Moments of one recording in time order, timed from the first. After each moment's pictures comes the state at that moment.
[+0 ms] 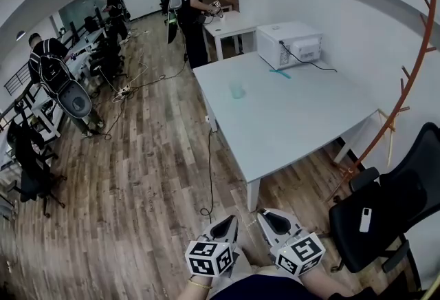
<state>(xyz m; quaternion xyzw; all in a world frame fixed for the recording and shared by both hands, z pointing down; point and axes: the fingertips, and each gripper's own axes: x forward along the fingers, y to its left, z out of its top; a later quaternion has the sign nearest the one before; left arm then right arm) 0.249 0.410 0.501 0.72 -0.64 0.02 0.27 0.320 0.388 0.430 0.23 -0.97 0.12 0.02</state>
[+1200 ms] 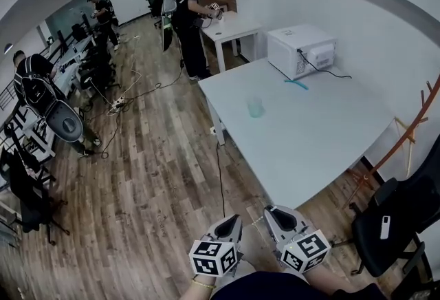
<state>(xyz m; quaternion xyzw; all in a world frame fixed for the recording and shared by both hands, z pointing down) 0.076 0.293 0.490 0.75 -0.60 0.04 0.27 0.153 0.266 0.423 0.28 -0.95 0.13 0.01</state>
